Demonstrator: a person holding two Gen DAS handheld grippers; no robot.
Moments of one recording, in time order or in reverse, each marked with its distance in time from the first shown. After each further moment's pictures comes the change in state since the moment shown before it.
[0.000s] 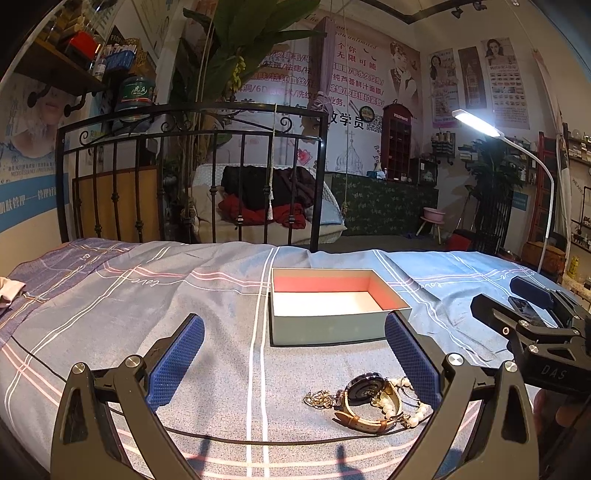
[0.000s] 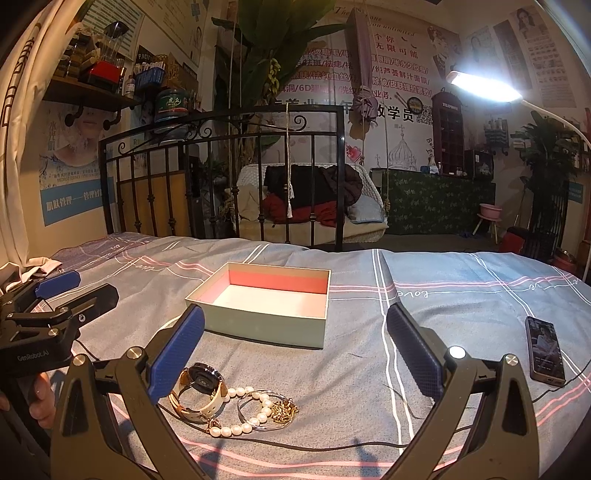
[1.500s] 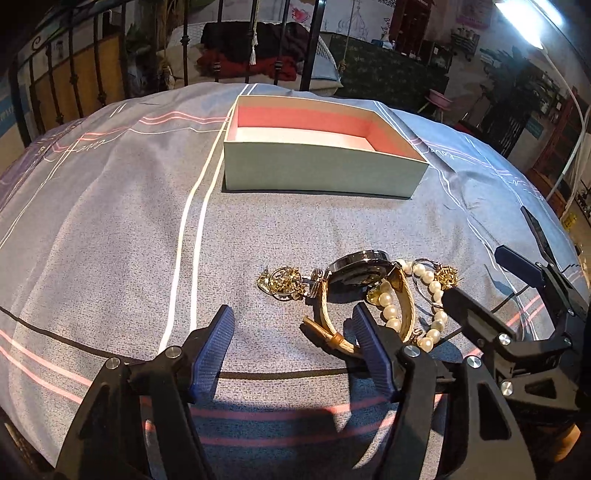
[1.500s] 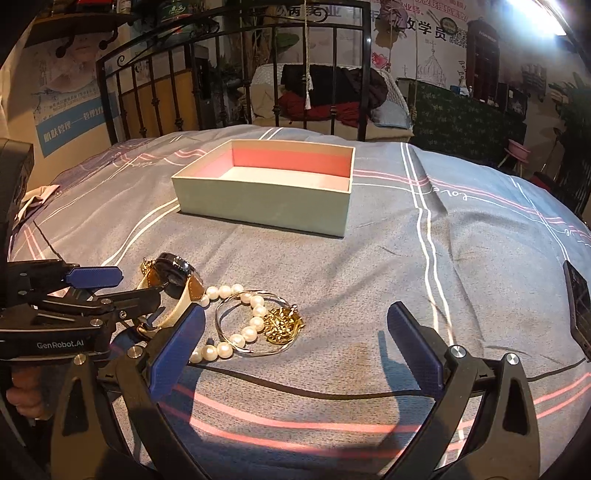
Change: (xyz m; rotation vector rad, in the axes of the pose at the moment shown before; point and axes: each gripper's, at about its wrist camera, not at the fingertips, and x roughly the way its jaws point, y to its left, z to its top) left arm 0.089 -0.014 -0.053 -0.038 0.615 -0.051; right arm 0.077 0.000 -0.057 -0.044 0.427 0.073
